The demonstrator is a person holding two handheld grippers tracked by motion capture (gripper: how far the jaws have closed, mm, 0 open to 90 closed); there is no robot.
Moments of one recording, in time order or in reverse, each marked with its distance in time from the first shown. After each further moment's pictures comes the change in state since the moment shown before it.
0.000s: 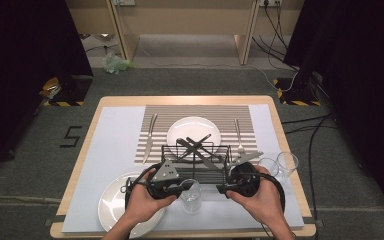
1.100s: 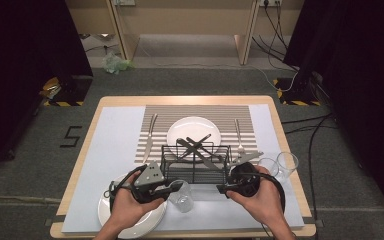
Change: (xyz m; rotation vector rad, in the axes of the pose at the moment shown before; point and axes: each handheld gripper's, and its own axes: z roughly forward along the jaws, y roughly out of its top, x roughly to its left) left arm -0.001 -0.005 -0.038 -0.034 0.027 -0.004; right arm -0.001 0.000 0.000 0.000 -0.003 0.002
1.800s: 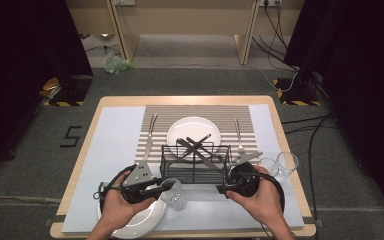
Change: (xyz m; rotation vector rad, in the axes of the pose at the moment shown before) left arm 0.007 -0.006 -0.019 -0.021 0.028 -0.016; right arm 0.000 0.000 0.002 0.004 0.001 0.000
